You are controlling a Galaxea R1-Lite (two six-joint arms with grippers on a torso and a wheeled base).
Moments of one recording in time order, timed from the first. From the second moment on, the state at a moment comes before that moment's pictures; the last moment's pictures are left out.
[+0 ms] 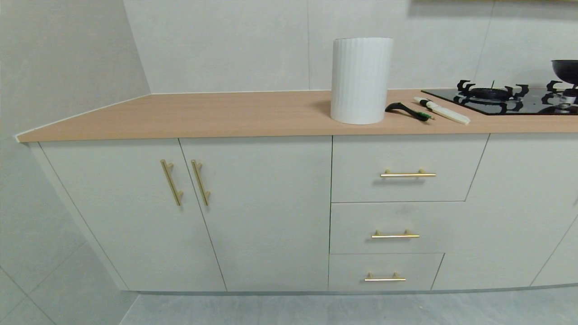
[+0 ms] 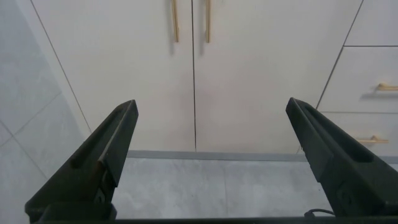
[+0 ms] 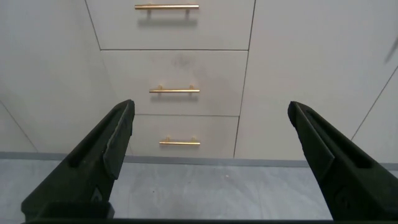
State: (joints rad) left arm 0.00 0.00 0.00 0.00 0.03 -0.01; right arm 0.00 0.00 0.00 0.00 0.03 -0.01
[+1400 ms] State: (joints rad) left arm 0.00 0.00 0.00 0.00 0.03 -0.01; right arm 0.00 0.00 -0.05 0.00 0.03 0.03
